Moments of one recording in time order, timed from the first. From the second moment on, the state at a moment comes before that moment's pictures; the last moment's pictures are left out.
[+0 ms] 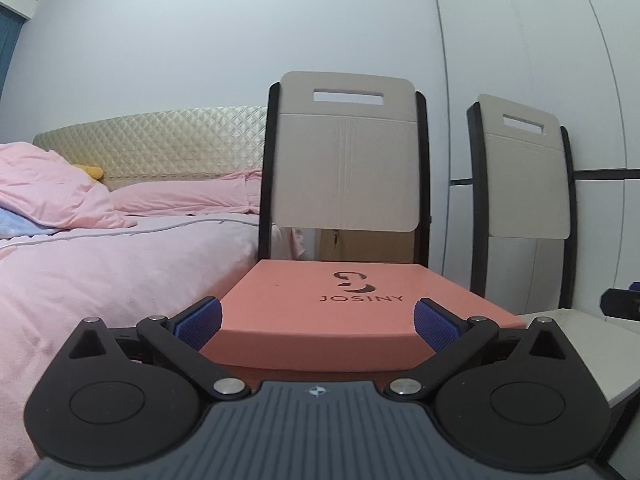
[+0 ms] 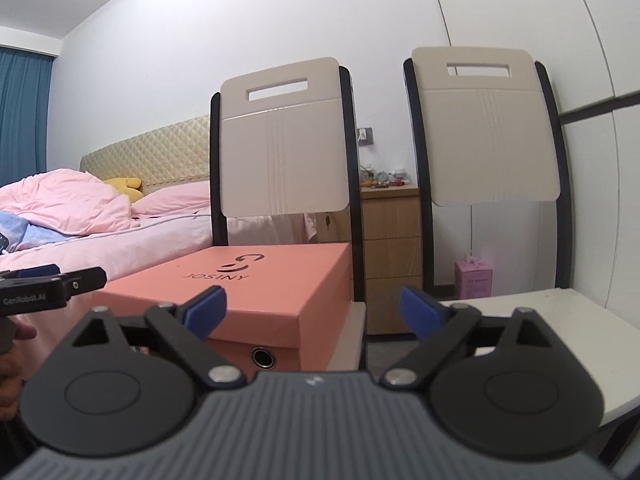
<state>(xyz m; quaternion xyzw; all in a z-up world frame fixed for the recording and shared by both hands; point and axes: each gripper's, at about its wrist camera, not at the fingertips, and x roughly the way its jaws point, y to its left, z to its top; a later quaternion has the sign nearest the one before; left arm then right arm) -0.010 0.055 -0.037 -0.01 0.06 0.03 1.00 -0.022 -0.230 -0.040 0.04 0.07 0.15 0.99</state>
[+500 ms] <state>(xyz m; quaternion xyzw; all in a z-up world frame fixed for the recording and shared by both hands) -0.012 0.053 -0.039 0.00 0.06 0.05 1.00 -0.030 -0.233 -0.045 0.05 0.07 0.13 0.99</state>
